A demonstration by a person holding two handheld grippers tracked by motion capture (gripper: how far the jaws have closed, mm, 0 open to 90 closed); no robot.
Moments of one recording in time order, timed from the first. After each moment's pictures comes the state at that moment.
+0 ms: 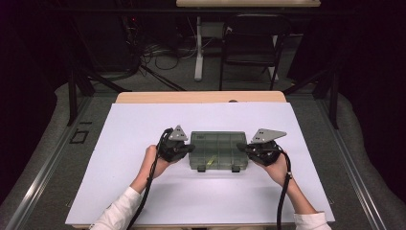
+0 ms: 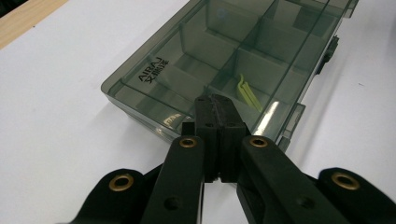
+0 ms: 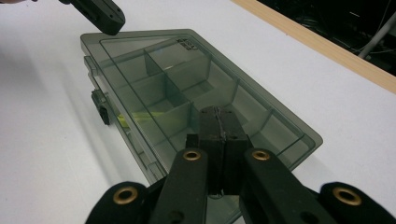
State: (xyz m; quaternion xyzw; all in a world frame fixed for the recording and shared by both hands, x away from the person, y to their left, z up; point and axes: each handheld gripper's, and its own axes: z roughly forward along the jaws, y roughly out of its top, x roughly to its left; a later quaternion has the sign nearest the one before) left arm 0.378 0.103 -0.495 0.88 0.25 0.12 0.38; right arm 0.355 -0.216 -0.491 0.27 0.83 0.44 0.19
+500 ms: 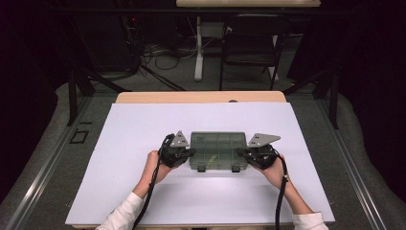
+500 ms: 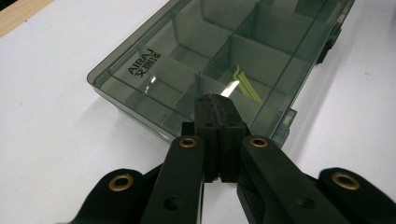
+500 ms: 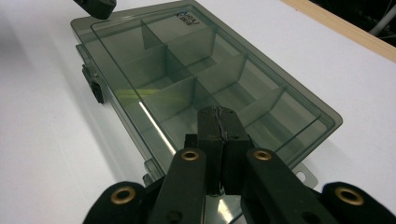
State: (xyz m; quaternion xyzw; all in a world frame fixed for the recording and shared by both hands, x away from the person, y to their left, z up) left arm 0.369 0.098 -0.510 0.88 0.24 0.13 0.38; right arm 0.355 -0.211 -0.511 0.28 0.85 0.41 0.19
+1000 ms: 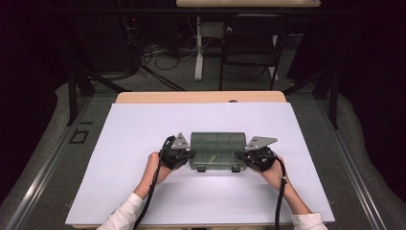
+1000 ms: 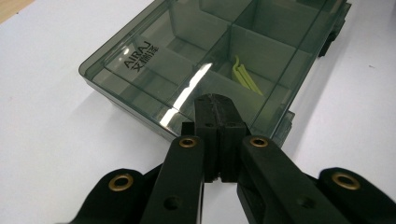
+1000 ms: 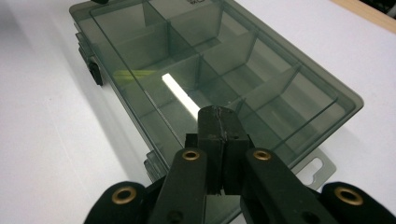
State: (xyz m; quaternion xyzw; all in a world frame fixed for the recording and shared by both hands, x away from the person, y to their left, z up) left arm 0.368 0.099 -0.518 0.88 0.24 0.13 0.38; right arm 0.354 -0.210 -0.524 0.28 0.86 0.40 0.17
